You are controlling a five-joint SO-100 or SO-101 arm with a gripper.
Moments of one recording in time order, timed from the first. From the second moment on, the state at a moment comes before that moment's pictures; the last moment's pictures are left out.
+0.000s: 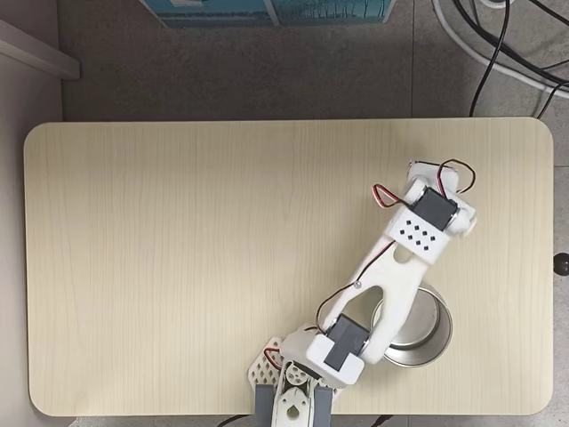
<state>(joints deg) 26.1 98.9 120.6 100.5 -21.9</state>
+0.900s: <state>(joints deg) 52.4 43.1 63.1 95.6 -62.6</state>
